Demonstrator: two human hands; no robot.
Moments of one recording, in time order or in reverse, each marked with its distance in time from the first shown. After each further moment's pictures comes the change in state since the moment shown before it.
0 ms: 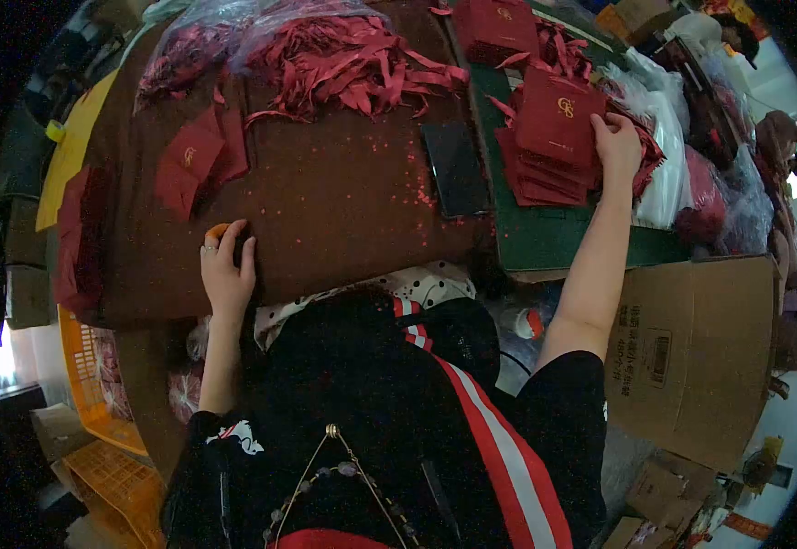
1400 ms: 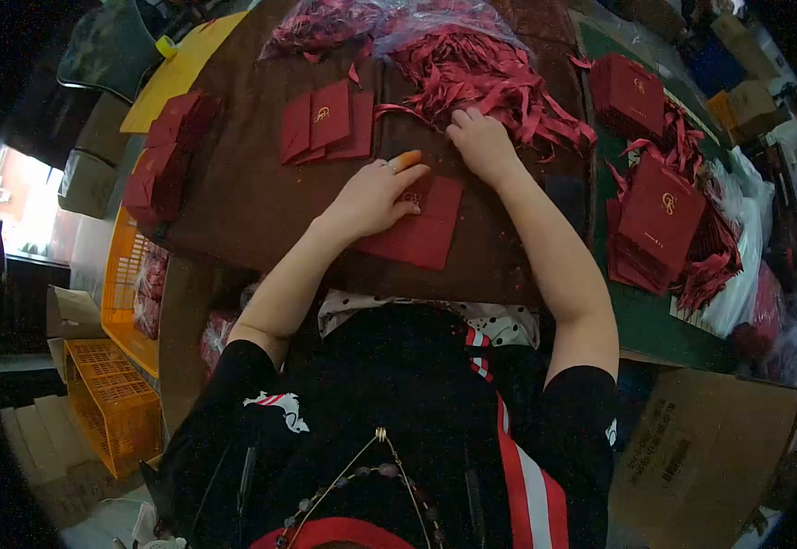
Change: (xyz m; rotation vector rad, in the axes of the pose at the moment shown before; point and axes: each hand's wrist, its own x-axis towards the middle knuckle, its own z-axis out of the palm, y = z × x) left_hand 0.097 0.030 0.030 0.021 -0.434 0.302; right_hand -0.174 -0.305 0.175 0.100 -0.192 -1.474
